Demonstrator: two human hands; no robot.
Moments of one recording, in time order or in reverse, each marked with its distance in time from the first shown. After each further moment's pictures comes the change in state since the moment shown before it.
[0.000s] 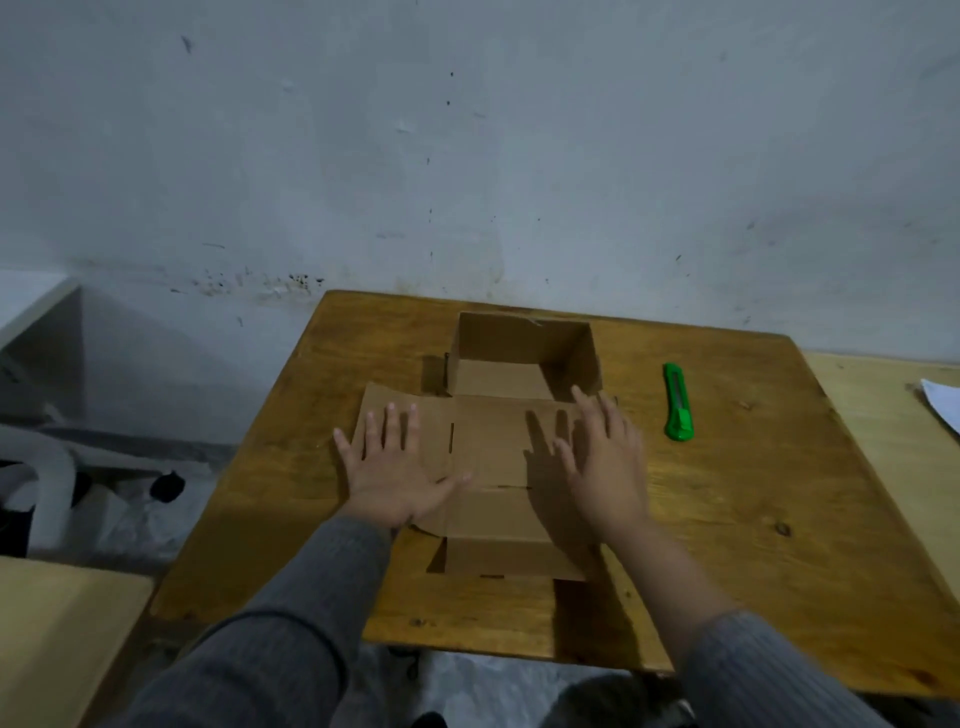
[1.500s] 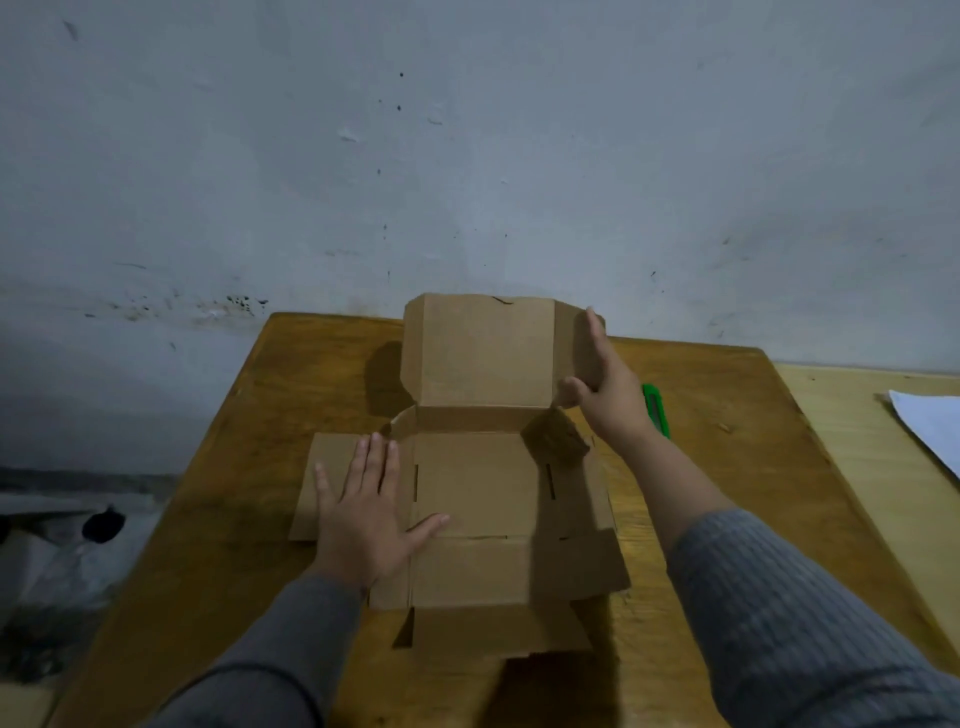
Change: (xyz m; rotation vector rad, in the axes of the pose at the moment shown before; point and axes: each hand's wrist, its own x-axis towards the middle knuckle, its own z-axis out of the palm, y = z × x) left_hand 0.039 0.004 0.031 -0.020 0.129 0.135; right_hand 0.120 0.014 -0.032 0.489 -0.057 0.066
